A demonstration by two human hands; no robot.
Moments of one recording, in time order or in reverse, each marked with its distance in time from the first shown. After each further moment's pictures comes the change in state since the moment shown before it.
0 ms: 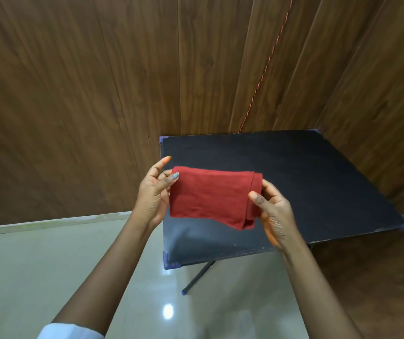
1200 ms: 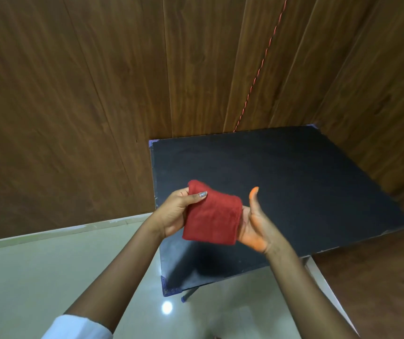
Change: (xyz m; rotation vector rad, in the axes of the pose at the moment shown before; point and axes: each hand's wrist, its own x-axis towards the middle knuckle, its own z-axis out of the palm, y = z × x) left_hand 0.069 -0.036 0.006 0.128 -0.264 -0.468; right_hand 0.072 0.048 0.017 0.344 -0.200 0.628
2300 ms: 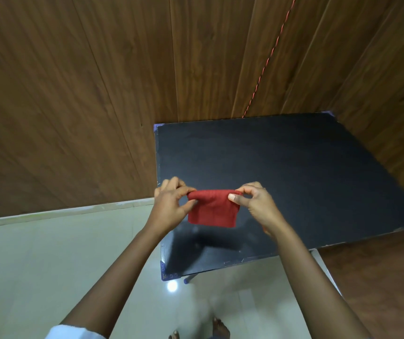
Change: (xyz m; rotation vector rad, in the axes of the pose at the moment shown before) left_hand 0.004 -0.037 -0.028 1.232 0.436 0.515; right_hand 0.015 -0.012 -0.020 -0.975 0.417 -0.374
